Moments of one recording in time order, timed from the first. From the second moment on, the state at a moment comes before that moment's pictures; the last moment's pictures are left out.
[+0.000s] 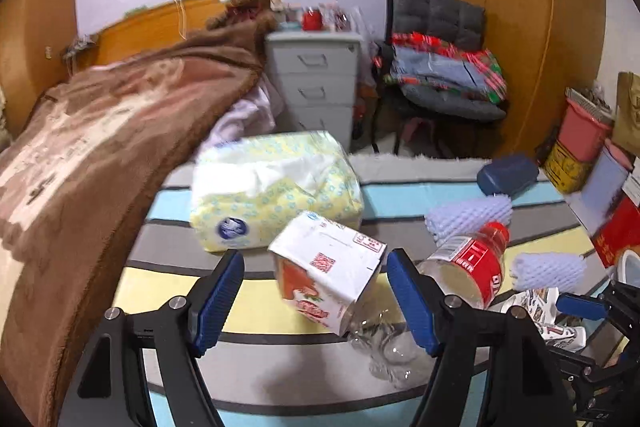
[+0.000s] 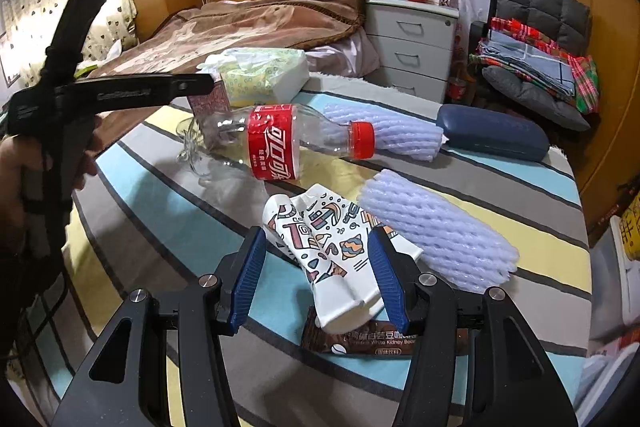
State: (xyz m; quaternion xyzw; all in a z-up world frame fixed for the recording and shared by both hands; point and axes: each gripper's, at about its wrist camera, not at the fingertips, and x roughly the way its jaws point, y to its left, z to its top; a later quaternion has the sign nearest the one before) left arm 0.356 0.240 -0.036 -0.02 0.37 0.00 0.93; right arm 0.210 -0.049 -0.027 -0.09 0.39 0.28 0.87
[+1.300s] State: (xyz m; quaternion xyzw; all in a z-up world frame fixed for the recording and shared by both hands) left arm 0.328 0.241 -0.035 -0.01 0.35 0.01 0.94; right arm 0.205 -0.049 -0.025 -0.08 0.37 0.28 0.88
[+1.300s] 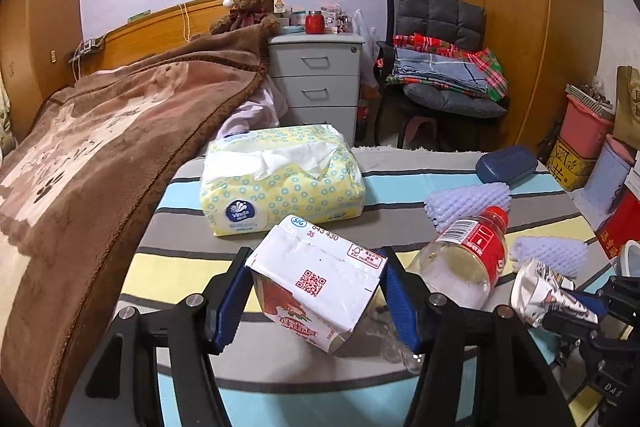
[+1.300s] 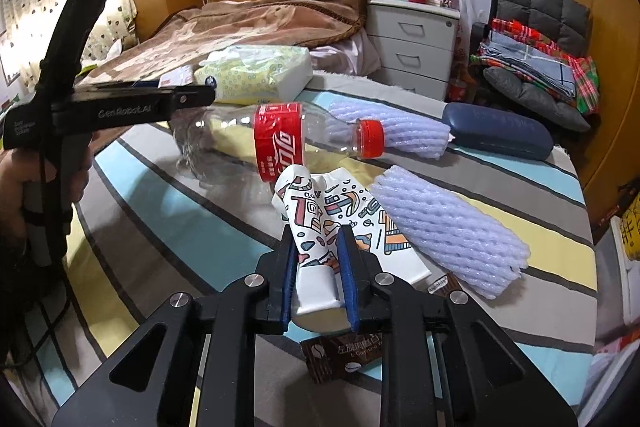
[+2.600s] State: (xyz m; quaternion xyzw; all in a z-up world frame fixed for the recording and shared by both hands) left arm 0.200 0.119 0.027 0.01 0.32 -0.07 0.95; right arm 0.151 -0.124 0.017 -0.02 0.32 0.22 0.92
